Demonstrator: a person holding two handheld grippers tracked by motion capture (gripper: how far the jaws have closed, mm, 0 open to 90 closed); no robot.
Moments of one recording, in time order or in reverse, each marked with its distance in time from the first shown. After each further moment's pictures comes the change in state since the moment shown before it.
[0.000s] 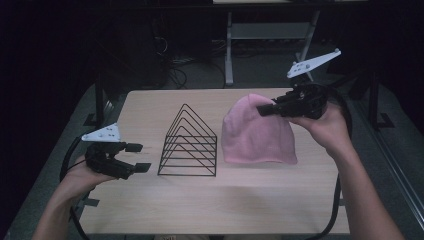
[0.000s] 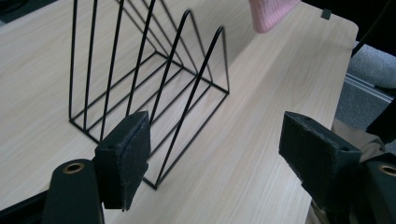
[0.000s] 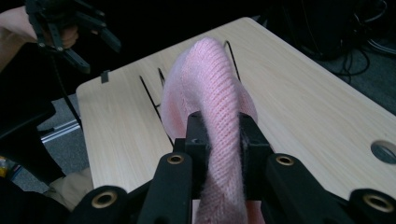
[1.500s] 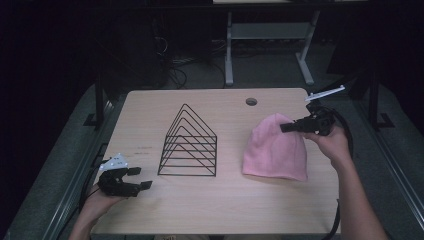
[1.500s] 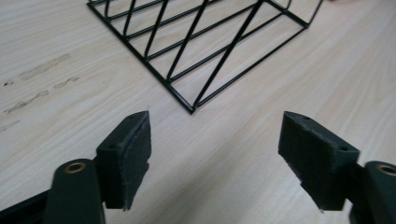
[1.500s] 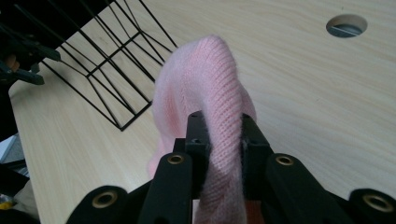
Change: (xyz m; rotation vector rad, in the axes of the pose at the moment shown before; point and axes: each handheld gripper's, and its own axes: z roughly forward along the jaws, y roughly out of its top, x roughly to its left) left arm 0.022 -0.117 0.059 0.011 0.139 -0.192; right arm -0.105 -0.124 0.030 0.069 -0.067 0.324
